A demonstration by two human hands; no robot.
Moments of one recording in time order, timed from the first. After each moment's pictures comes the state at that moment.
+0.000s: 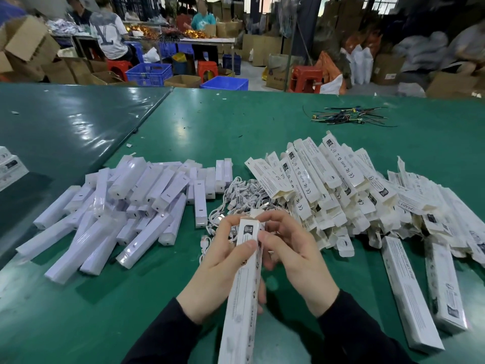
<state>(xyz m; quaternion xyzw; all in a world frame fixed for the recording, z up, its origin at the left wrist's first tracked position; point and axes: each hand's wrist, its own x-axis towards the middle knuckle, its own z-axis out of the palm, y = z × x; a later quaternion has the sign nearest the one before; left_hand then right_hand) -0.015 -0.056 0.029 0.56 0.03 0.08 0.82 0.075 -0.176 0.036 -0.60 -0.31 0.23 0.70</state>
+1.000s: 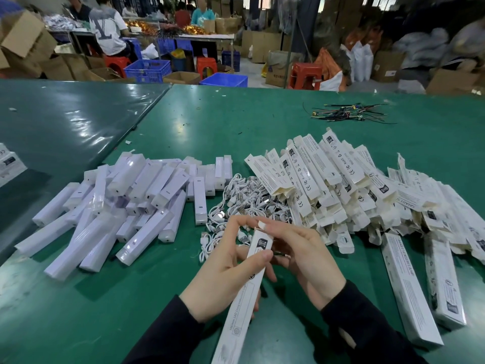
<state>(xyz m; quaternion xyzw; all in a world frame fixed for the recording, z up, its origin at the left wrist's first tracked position) -0.016 -0.053 0.021 0.66 0.01 0.05 0.75 0.084 -0.179 0.038 -0.59 -0.20 0.33 0.71</state>
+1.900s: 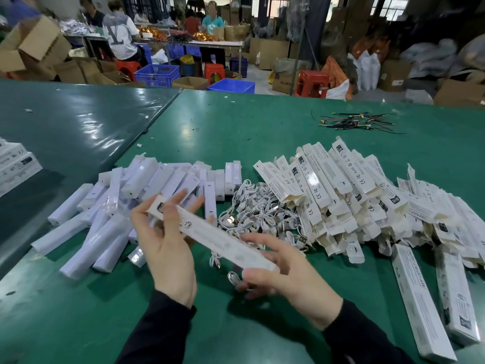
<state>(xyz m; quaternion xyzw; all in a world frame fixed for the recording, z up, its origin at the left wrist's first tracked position) -0.021 -0.021 0.042 0.45 0.19 0.53 0.70 0.066 -0.170 0.032 -0.61 -0.30 0.41 0.62</state>
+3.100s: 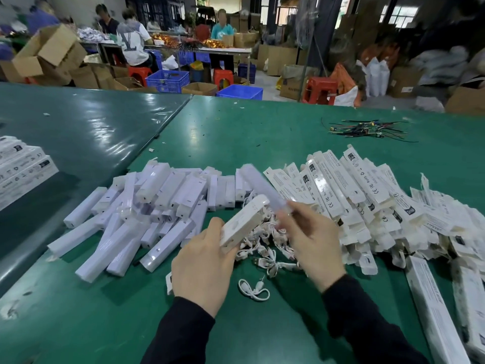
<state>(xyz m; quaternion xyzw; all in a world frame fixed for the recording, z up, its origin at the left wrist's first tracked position) -0.025 -0.021 0.023 0.88 0.30 0.34 0.16 0.101 -0.142 0.045 -0.74 -0.31 0.06 0.60</state>
